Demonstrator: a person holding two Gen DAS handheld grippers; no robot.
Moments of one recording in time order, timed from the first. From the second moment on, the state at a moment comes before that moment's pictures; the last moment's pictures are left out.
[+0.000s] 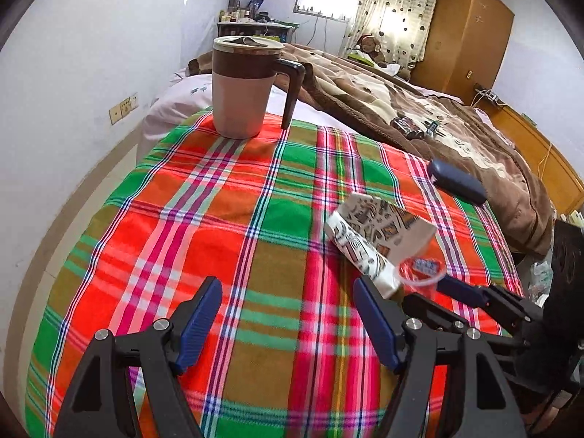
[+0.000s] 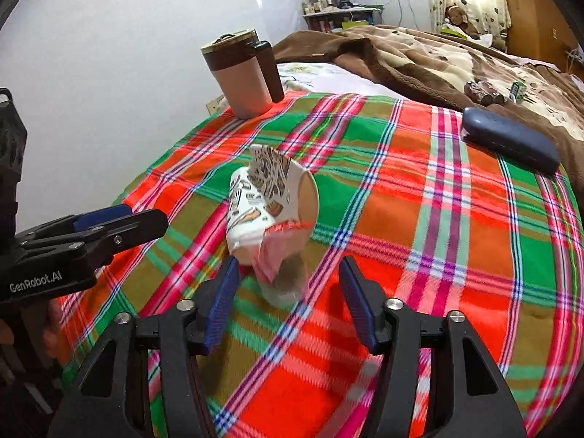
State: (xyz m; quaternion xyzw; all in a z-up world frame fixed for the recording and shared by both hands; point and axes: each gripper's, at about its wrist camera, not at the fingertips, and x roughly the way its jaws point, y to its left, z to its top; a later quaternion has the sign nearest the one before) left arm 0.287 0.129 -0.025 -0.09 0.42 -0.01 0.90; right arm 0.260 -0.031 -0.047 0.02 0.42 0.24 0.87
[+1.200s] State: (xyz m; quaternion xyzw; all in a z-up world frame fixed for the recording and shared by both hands) left arm 0.358 0.060 -0.058 -0.16 0.45 -0.02 0.88; right arm 0.257 -0.100 -0.050 0.11 0.40 0.16 0.90
